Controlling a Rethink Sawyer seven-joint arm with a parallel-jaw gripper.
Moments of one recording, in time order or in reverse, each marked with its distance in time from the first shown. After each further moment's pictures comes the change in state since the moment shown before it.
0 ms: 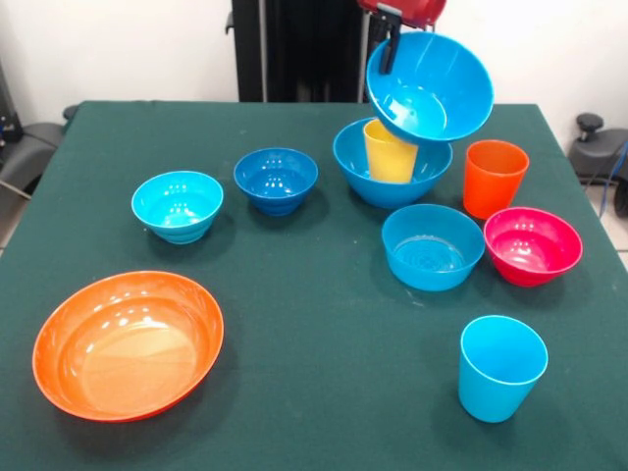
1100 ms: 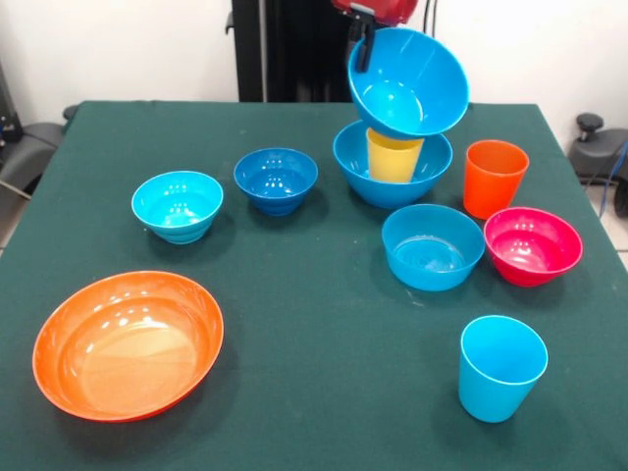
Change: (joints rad) arm -0.151 -0.021 0.064 0.047 -0.121 -0.044 0.000
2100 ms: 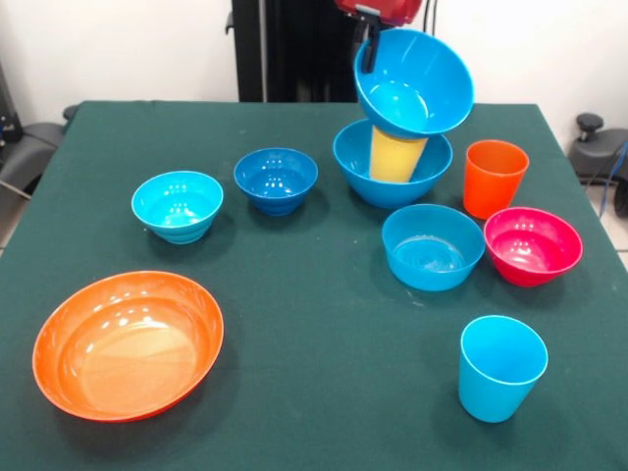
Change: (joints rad) arm -0.007 0.004 0.026 0.023 -0.026 -0.043 0.000
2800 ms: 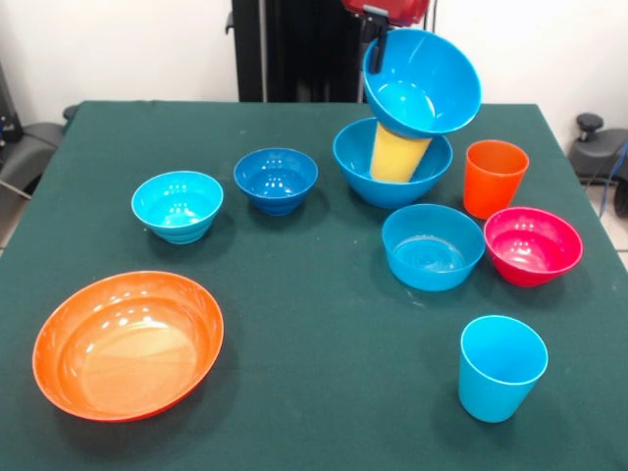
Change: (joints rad) arm 0.014 0.000 0.007 0.000 0.000 0.000 0.000
